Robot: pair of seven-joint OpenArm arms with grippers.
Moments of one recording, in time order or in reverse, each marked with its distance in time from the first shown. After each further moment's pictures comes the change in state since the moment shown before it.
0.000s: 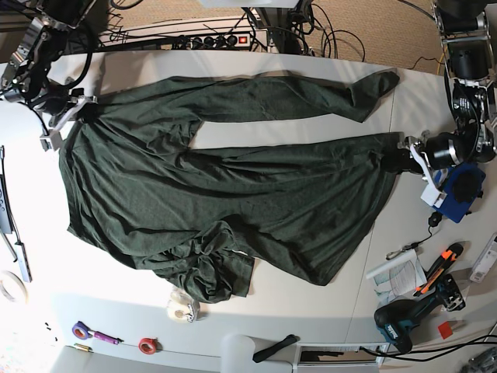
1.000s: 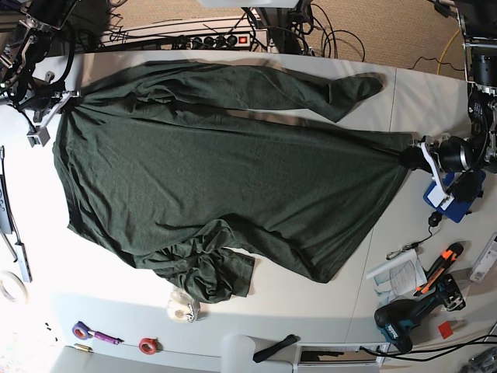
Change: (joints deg) left arm -1.0 -8.2 8.4 0.6 1.6 5.1 -0.3; right arm -0.5 4.4 -0.1 -0.4 -4.0 0.0 -2.3
